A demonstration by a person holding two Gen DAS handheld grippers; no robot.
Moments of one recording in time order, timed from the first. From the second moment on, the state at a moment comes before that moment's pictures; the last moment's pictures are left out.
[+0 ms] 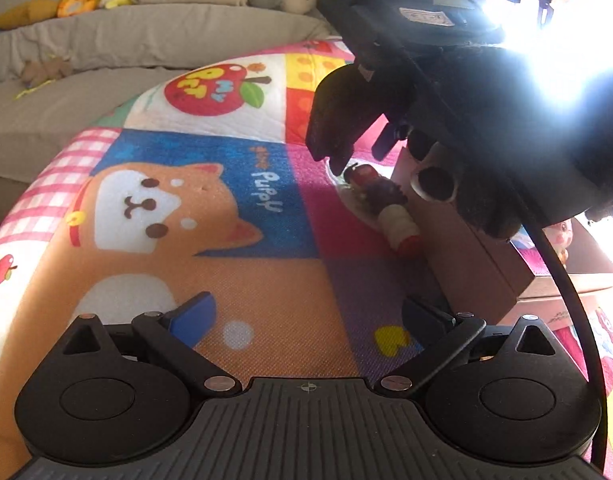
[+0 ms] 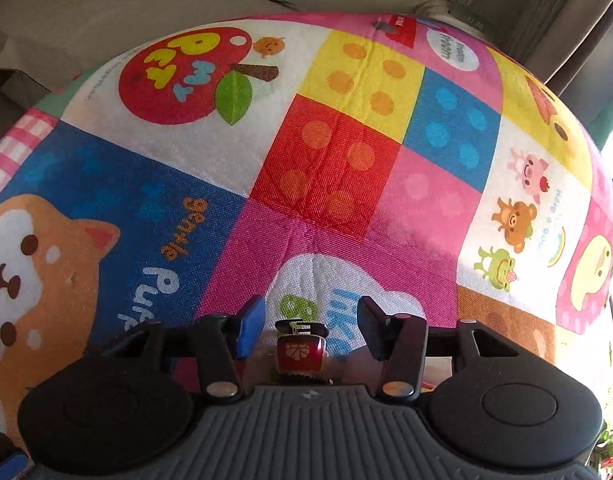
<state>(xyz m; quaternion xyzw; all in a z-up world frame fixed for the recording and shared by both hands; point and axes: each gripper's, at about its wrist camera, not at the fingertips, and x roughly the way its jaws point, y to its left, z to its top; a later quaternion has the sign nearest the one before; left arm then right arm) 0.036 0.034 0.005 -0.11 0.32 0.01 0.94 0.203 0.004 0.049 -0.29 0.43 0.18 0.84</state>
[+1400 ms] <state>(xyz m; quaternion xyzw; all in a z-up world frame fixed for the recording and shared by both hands) -0.046 0.021 0.038 0.03 0.34 -0.08 0.93 -0.030 -0.185 0.040 -0.07 0.36 0.29 0.88</state>
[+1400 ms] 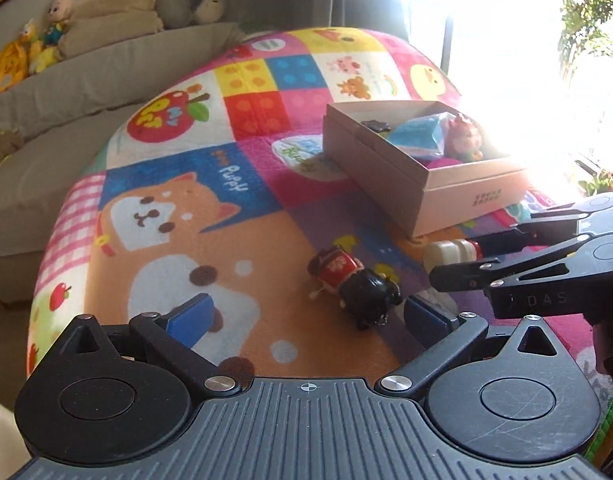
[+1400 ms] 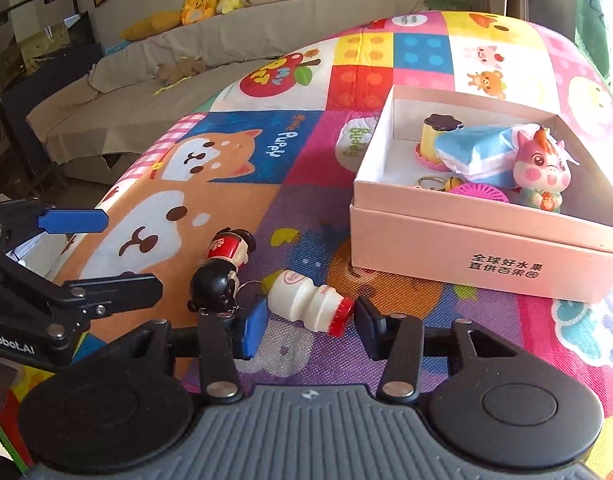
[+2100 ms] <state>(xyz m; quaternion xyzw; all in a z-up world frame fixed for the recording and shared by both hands) -0.019 0.063 0.029 0.01 0.36 0.04 0.93 -0.051 -0.273 0.020 -0.05 0.32 0.15 0.93</state>
